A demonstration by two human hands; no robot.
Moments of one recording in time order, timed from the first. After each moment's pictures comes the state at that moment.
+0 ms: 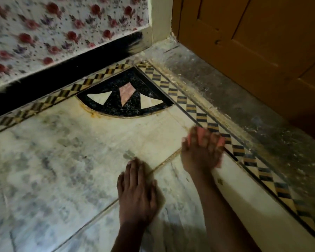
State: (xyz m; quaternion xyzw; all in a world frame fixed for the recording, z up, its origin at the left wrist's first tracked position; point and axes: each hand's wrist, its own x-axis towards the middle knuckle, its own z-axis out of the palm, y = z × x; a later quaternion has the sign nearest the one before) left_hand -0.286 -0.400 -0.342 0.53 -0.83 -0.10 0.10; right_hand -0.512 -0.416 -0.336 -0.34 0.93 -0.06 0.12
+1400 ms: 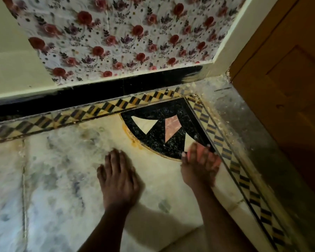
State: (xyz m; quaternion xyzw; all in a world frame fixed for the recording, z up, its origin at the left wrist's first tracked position) left_hand -0.213 -0.608 -0.338 0.69 -0.71 -0.11 0.07; right_hand -0.457 -0.610 -0.324 -0.43 0.89 0.02 0.17
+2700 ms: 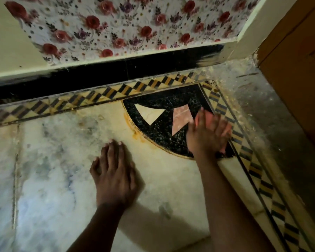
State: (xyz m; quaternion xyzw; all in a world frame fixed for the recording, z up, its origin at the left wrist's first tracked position) left_hand -0.214 -0.612 -0.338 0.70 -0.71 -0.09 0.04; right_hand -0.479 -0.704 -0.329 -0.46 0.88 -0.03 0.10
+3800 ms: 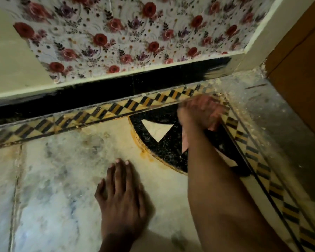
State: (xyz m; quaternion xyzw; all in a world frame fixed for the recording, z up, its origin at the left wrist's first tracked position) left_hand -0.218 -0.616 -0.333 0.70 -0.70 -0.13 0.05; right_hand -0.445 -0.837 -0.314 -0.44 0.89 -0.05 0.14
